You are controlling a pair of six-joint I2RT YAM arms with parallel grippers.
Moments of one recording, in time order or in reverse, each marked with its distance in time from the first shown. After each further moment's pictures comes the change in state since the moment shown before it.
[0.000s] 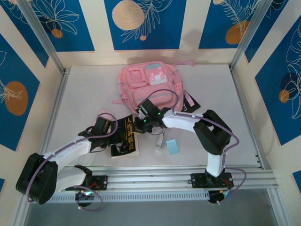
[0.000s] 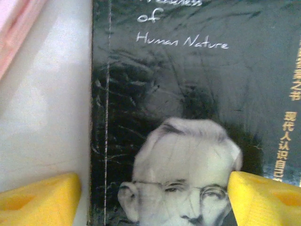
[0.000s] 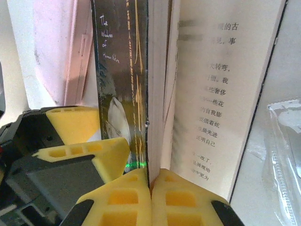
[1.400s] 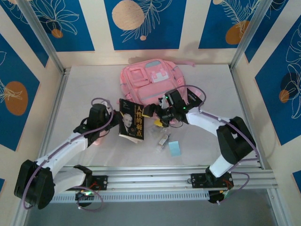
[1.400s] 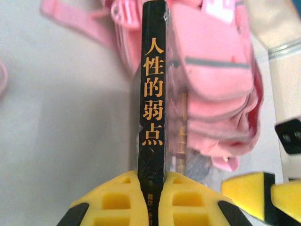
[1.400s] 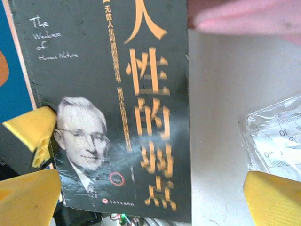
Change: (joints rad) left arm 0.039 -0.056 0.156 0.262 0.018 -0.129; right arm -0.265 -0.270 -0.194 0.052 -0.138 0.058
